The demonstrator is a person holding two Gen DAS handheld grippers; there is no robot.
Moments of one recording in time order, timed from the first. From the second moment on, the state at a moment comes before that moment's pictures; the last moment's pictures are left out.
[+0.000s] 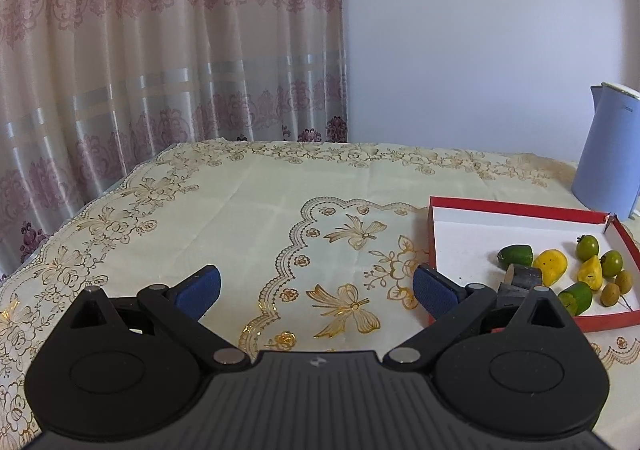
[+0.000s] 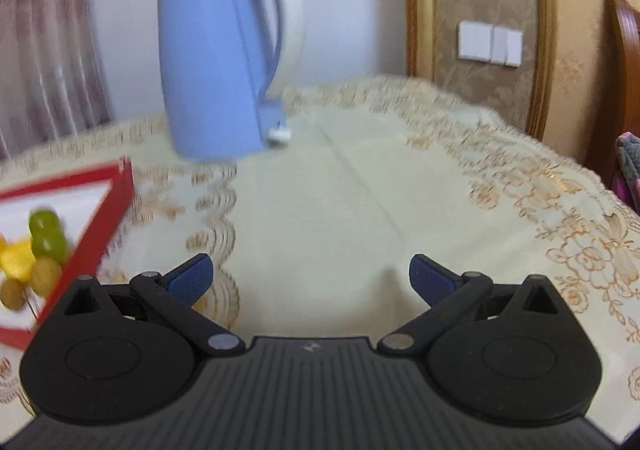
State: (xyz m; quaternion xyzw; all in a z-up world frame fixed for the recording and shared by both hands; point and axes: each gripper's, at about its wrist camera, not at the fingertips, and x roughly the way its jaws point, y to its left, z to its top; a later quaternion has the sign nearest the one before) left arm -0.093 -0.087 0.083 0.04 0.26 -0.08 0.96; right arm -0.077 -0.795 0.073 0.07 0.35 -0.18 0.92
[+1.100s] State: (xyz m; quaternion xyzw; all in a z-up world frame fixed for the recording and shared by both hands) left arm -0.088 -0.091 0.062 0.07 0.24 -0.07 0.96; right arm -0.069 -0.791 0.067 0.06 0.37 -0.18 0.91
